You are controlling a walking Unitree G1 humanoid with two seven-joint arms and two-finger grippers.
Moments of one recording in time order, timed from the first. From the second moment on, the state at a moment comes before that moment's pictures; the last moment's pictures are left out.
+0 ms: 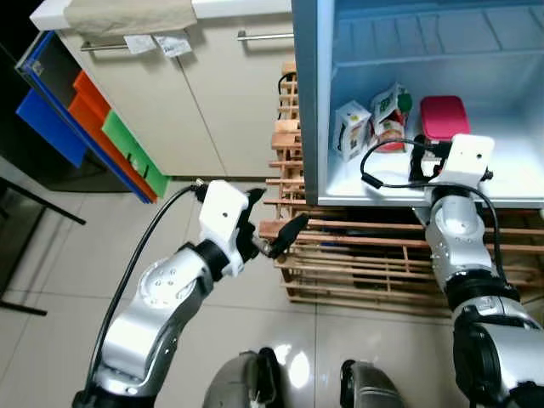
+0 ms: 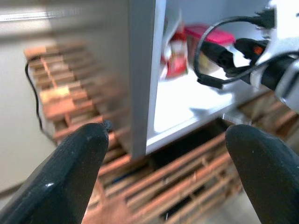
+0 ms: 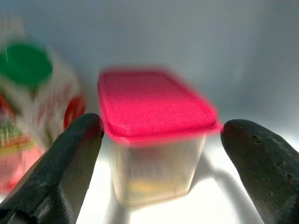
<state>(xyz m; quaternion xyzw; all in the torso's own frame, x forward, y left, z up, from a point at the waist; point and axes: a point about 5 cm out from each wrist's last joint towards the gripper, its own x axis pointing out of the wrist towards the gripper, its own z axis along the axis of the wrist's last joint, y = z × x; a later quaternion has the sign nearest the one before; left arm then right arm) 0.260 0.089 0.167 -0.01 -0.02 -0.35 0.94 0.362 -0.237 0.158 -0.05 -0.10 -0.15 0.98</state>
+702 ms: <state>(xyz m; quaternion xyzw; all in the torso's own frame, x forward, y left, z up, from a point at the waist) 0.303 0.088 0.142 -0.05 -0.02 -0.28 0.96 0.267 -0.219 0.115 -0.07 -0.06 -0.13 0.99</state>
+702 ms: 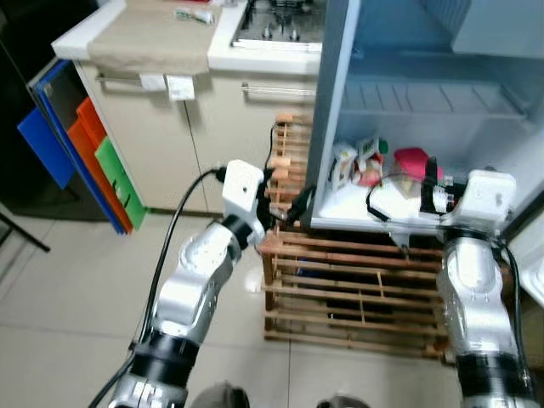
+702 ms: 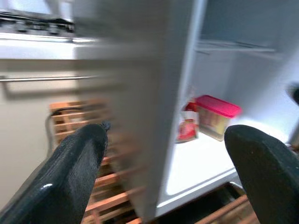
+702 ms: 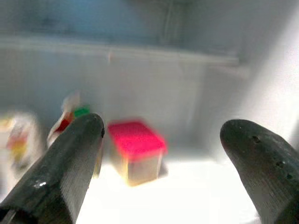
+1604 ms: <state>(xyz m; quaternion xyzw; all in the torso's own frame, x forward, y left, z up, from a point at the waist) 0.305 0.101 0.143 -0.04 -0.06 -0.23 0.97 0.278 -0.221 0.104 -0.02 0.00 -0.13 0.99</state>
